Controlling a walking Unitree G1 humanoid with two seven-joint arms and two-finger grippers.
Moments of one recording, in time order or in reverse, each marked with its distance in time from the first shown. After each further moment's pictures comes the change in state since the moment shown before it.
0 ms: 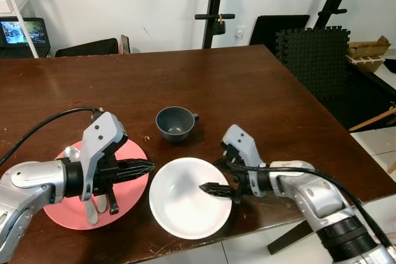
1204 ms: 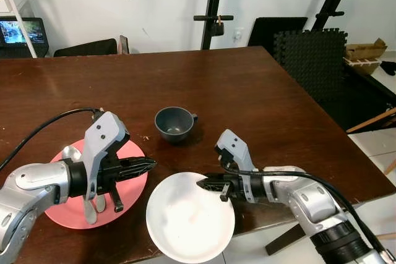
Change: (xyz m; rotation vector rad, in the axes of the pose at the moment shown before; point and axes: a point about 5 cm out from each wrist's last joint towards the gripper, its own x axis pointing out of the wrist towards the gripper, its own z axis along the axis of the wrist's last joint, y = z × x) left arm 0.004 0.000 0.001 -0.005 -0.017 0.035; right arm 0.004 0.009 0.000 0.037 -0.045 0.055
